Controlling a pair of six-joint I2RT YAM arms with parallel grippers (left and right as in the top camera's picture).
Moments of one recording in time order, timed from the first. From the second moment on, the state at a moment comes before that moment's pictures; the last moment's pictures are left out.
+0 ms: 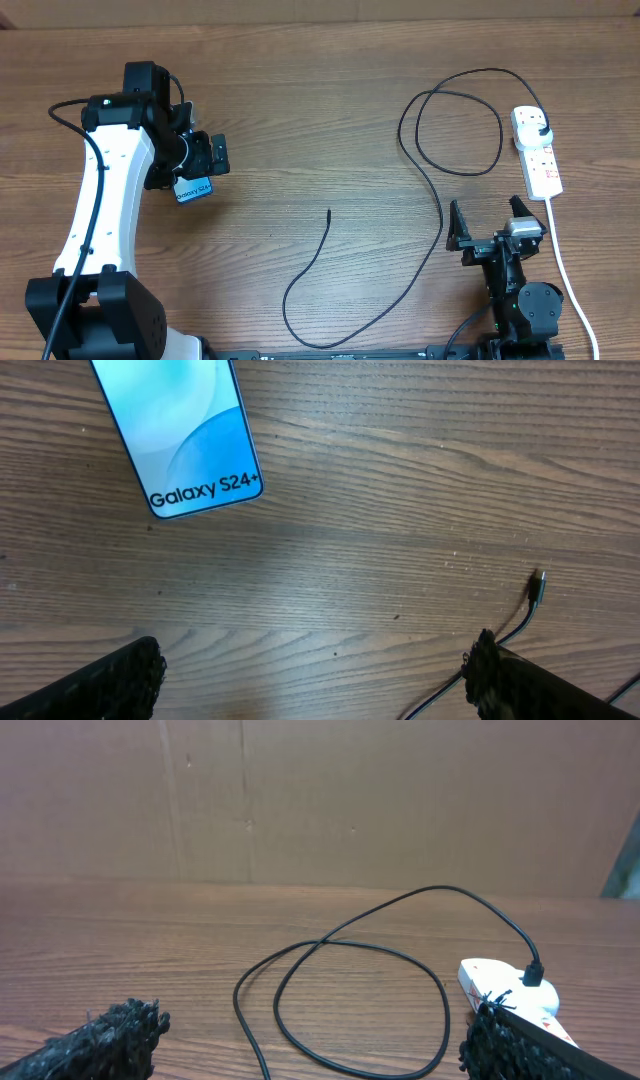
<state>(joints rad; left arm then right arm) 0.05 1.68 1.48 -1.25 0.15 -0.13 0.04 0.01 0.02 -0.04 -0.04 -0.01</state>
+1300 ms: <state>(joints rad) 0.11 1.79 1.75 -1.50 0.08 -0.30 0.04 0.01 0.02 -0.03 -0.04 -0.01</state>
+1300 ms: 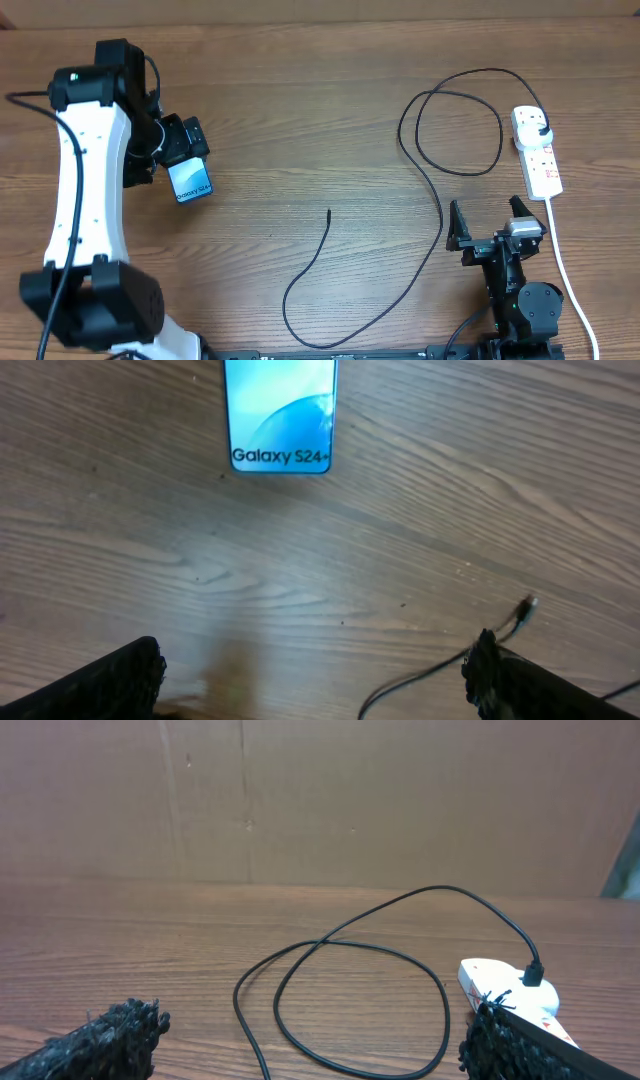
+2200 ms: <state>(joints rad) 0.11 1.99 1.76 -1.41 0.04 -0.36 0.04 0.01 0.02 -0.04 -0.04 -0.01</state>
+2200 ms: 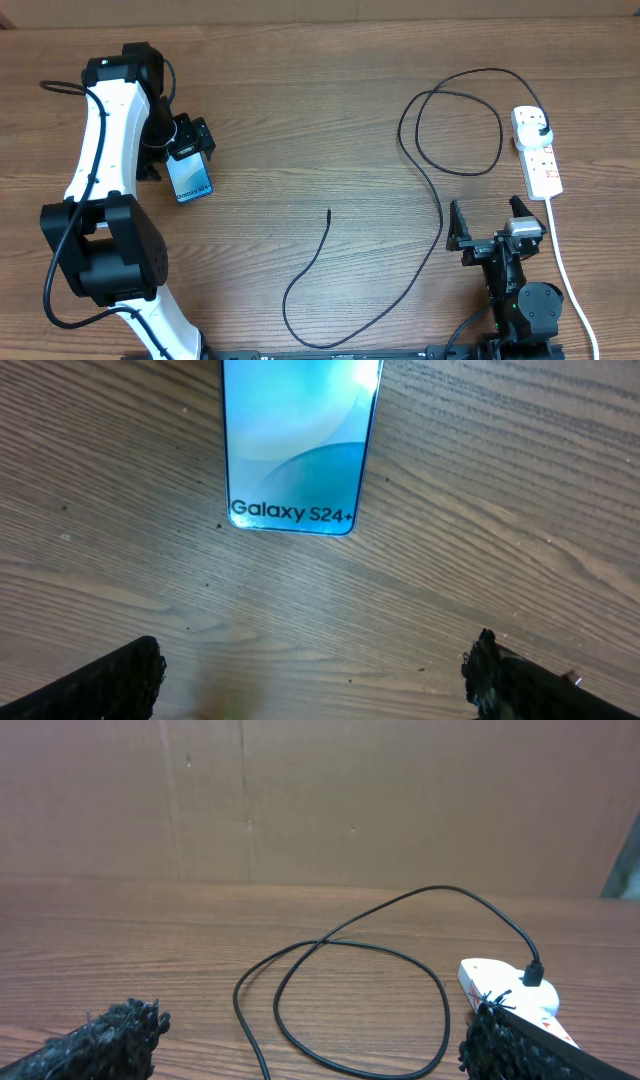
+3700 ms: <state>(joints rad) 0.11 2.05 1.75 -1.34 0.02 -0.37 0.04 0.01 0.02 -0.03 -0.04 -0.01</state>
